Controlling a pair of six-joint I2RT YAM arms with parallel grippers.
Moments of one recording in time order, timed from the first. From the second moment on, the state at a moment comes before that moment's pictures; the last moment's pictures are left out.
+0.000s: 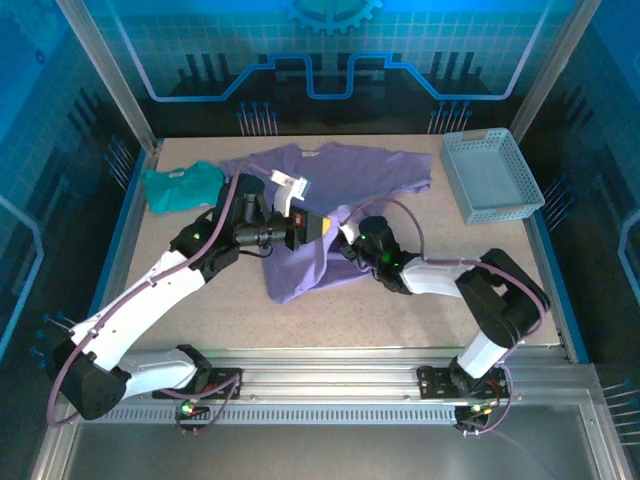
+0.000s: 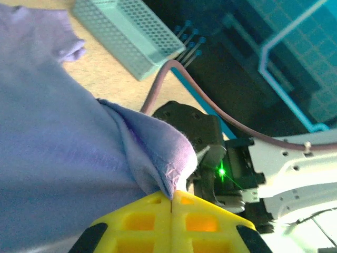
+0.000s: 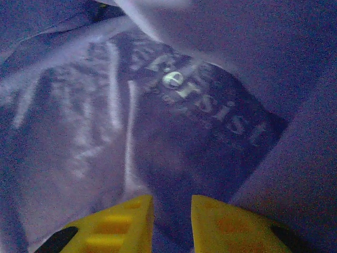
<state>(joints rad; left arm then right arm) -0.61 1.18 1.15 -0.36 0.49 -0.46 0.66 1.62 0.70 0.47 0.13 -0.19</state>
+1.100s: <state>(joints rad) -0.62 1.08 1.20 -0.40 0.34 -0.40 0.72 1.92 1.22 0.13 0.24 -0.41</state>
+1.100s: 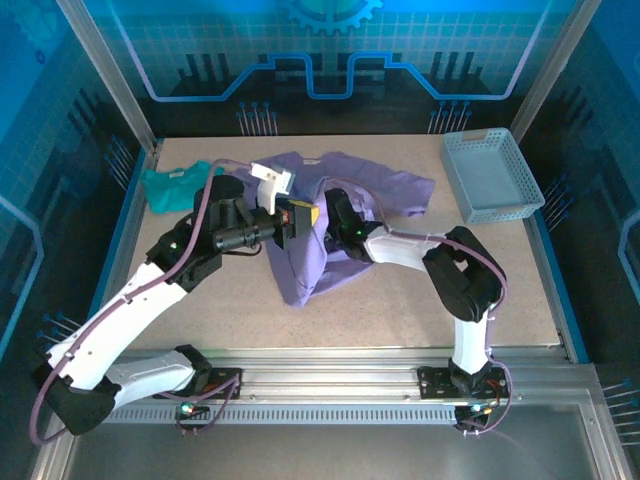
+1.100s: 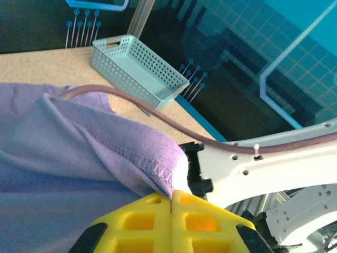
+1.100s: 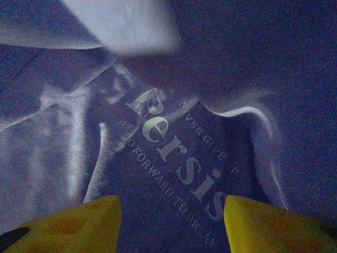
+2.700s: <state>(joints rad) -0.57 1.03 1.27 -0.31 0.12 -0.42 0.62 2.49 2.10 -0.67 0.18 -0.40</state>
